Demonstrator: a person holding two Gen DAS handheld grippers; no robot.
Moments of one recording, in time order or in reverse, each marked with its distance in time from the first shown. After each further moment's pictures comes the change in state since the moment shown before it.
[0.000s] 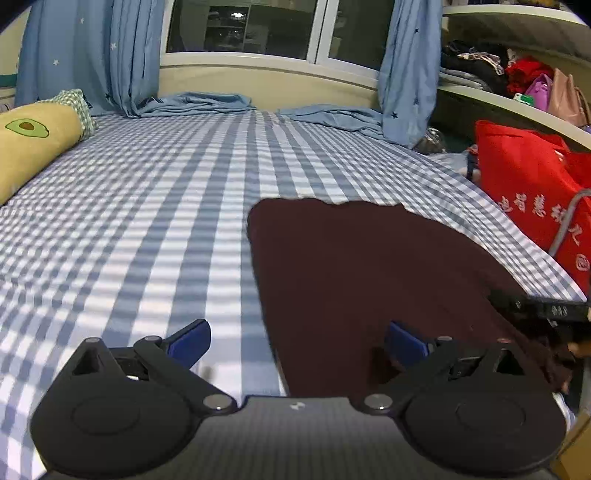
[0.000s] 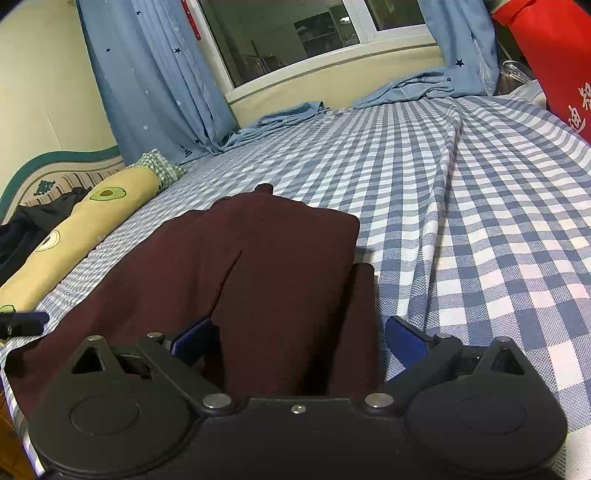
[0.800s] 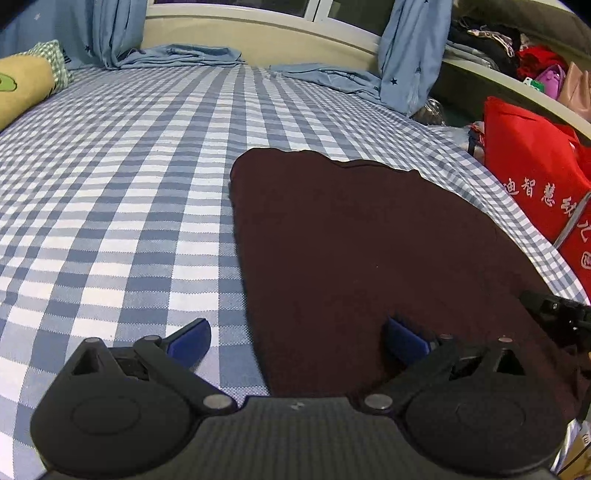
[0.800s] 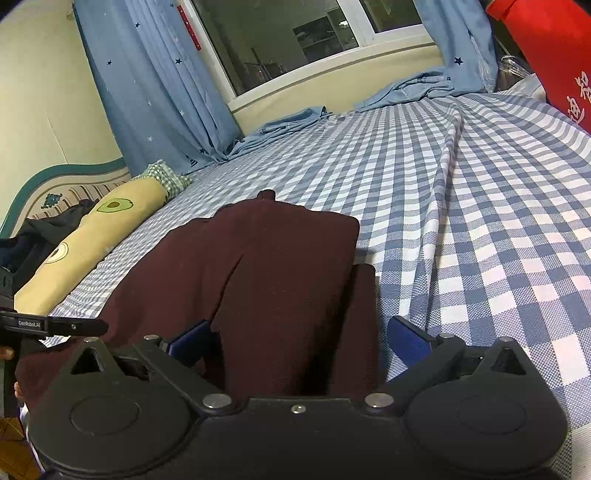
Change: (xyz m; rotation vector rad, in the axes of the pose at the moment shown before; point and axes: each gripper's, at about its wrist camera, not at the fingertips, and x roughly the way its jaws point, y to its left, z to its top) left arm 0.077 0.016 0.002 -0.036 0.132 -0.086; right arm -0.003 -0.006 -0.001 0.038 -0.019 0.035
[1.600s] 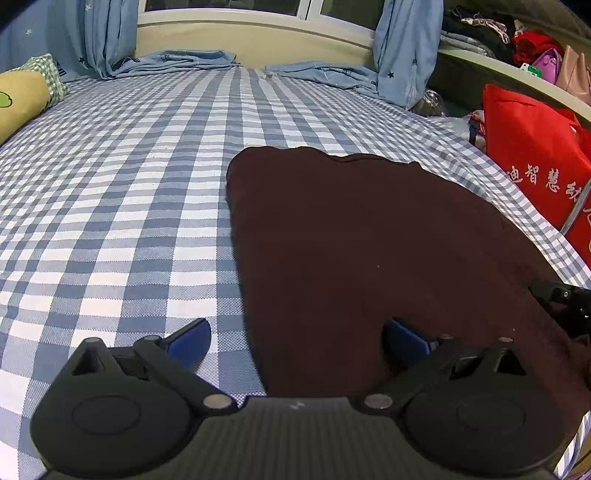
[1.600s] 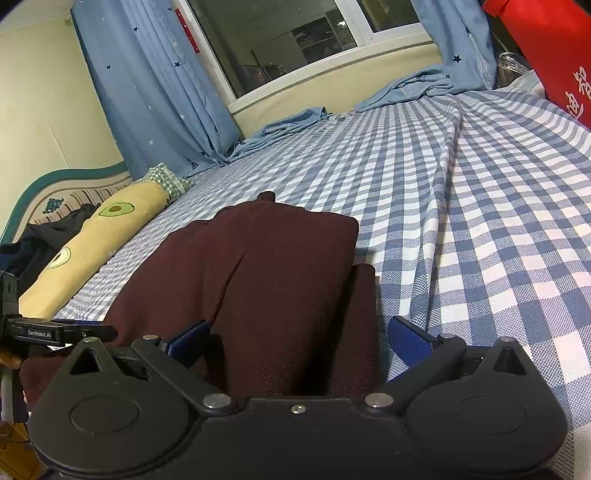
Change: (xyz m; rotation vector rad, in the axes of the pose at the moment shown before) left arm 0.005 -0.006 0.002 0.046 0.009 0.025; right arm -0.002 -0.003 0.000 0.002 0.000 0.001
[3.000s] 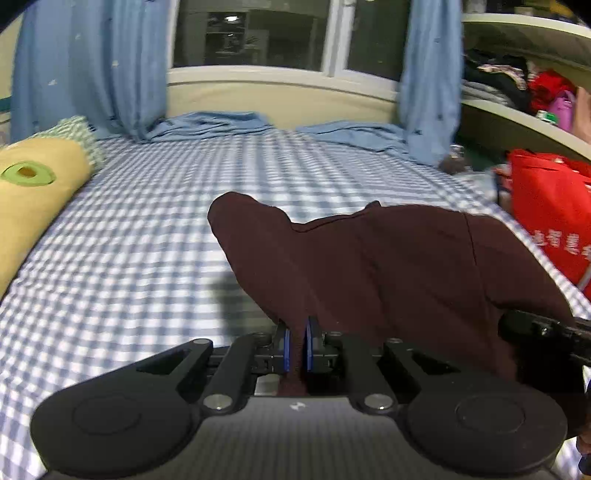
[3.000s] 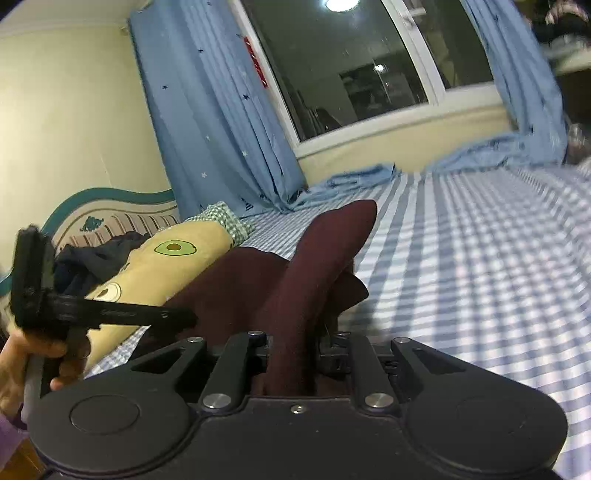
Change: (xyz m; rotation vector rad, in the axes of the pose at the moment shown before) left arm -0.080 0.086 0.095 0.020 -0.133 0.096; right arm 0.064 0.206 0.066 -0.072 -0.133 0.075
